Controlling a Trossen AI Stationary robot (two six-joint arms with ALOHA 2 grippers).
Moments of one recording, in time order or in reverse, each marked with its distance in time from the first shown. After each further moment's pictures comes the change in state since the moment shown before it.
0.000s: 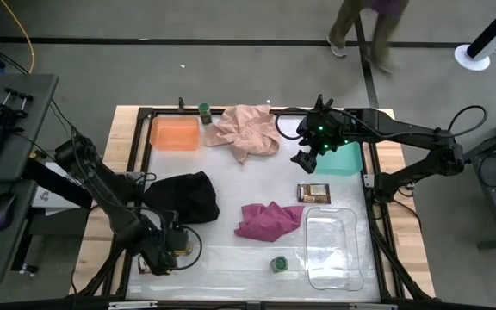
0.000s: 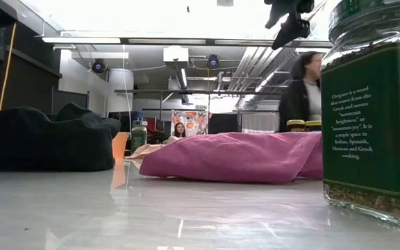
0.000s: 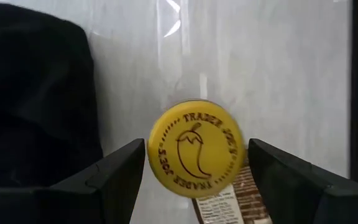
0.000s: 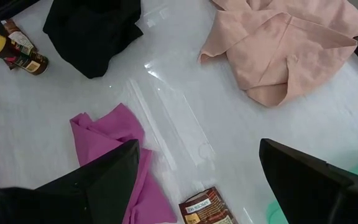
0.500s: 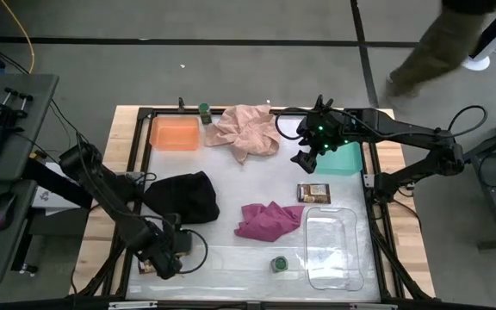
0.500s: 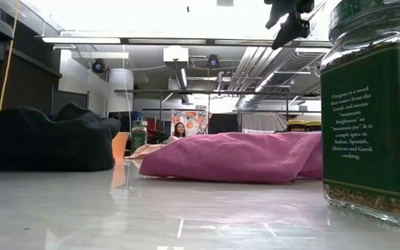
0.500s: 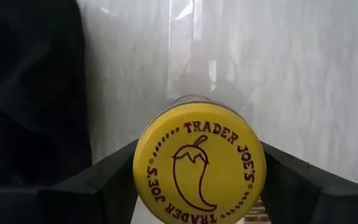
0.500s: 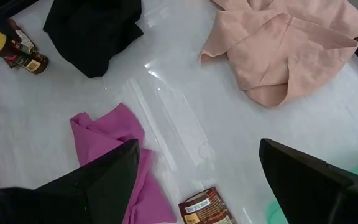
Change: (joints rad) left arm 0.018 0.087 0.000 0.011 0.020 -0.085; right arm 0.001 0.000 0.000 0.000 -0.006 -0.008
